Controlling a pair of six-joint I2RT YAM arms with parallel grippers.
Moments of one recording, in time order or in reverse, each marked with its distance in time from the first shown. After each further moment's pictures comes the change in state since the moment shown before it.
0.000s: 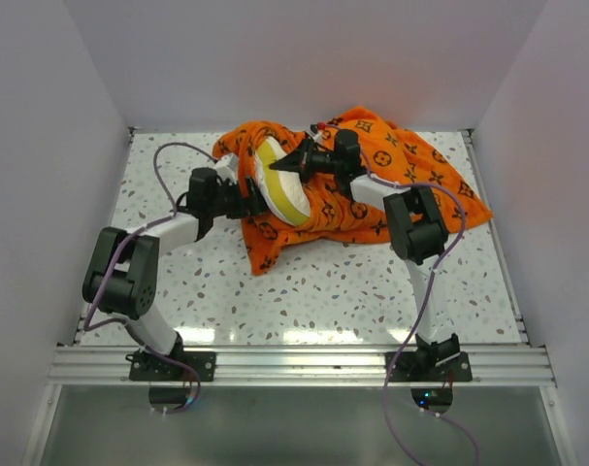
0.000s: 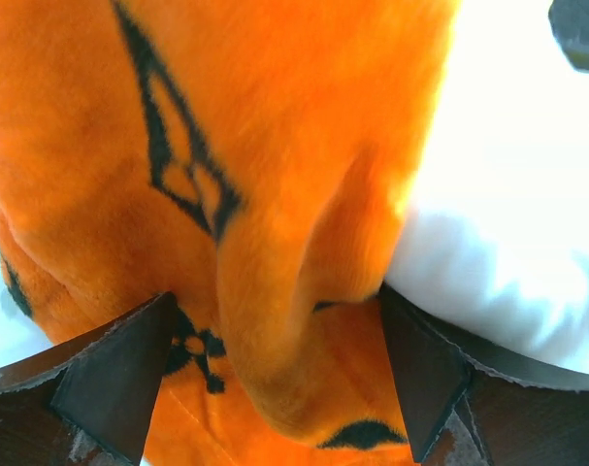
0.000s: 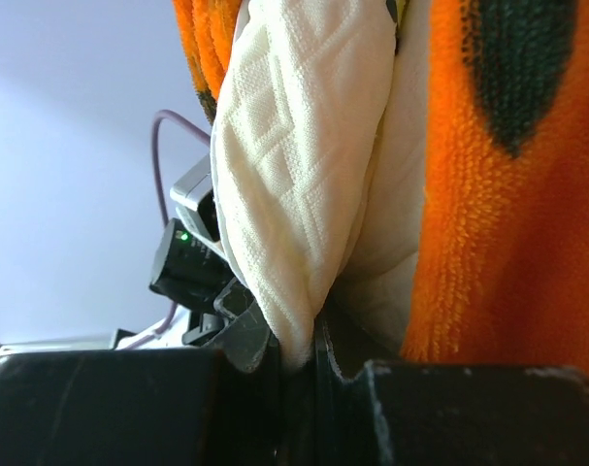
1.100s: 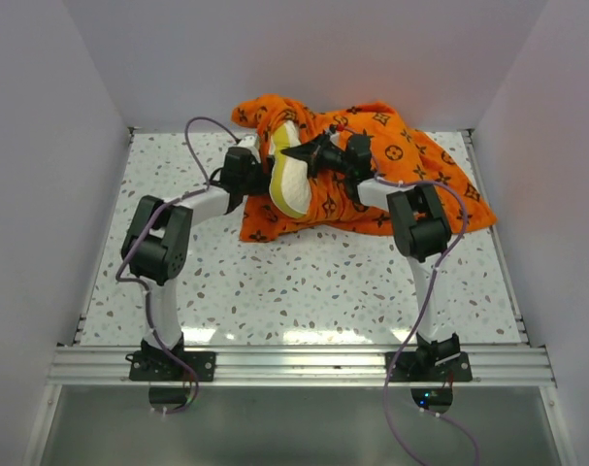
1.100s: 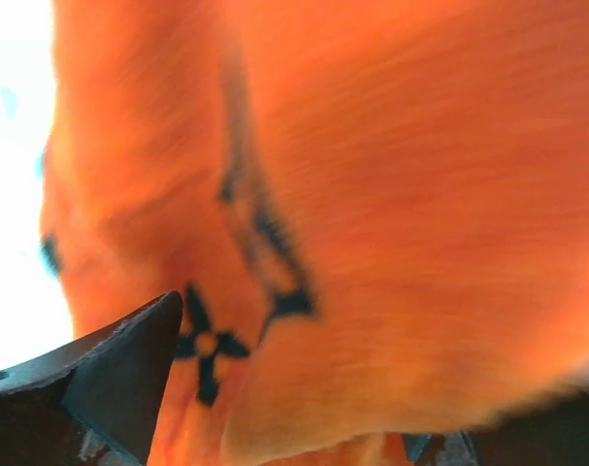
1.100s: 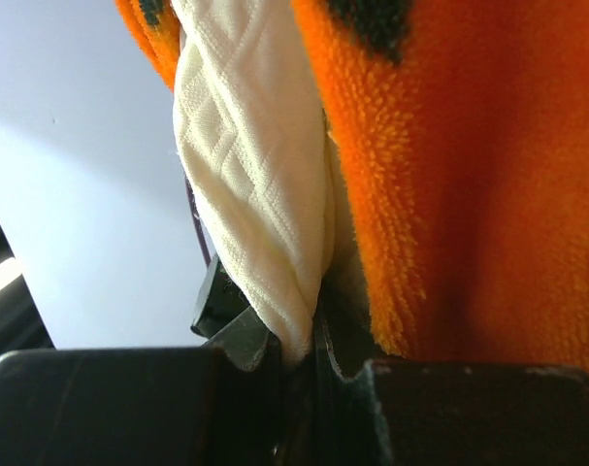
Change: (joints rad) left arm -0.106 0.297 0.367 -0.075 -0.324 0.047; right arm -0.045 0.006 -0.067 0.228 0.127 0.254
